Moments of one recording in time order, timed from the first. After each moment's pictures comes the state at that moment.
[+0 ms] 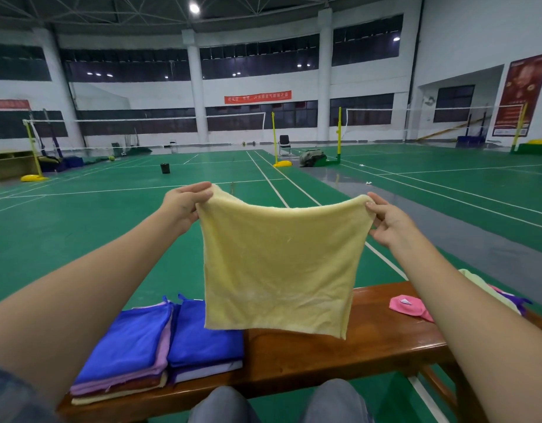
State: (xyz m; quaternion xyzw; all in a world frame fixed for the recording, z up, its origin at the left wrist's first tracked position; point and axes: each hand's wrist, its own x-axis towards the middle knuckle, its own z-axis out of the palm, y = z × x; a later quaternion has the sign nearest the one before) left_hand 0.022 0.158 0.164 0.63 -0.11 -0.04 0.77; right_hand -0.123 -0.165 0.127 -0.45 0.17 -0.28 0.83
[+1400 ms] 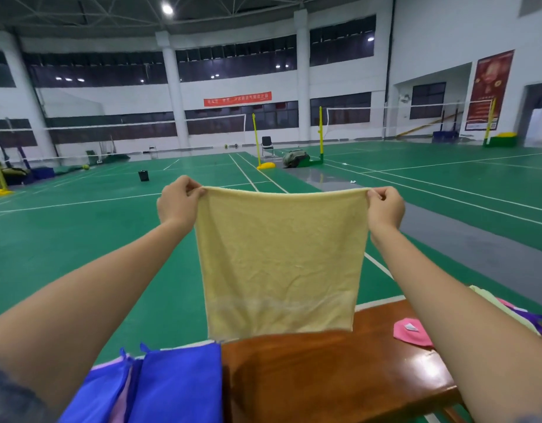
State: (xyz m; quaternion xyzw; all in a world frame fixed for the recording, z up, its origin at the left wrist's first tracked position) left_hand 0.134 0.067 0.169 0.83 -0.17 0.29 0.45; right_hand -0.022 -0.229 0.135 -0.63 0.31 -0.52 0.49
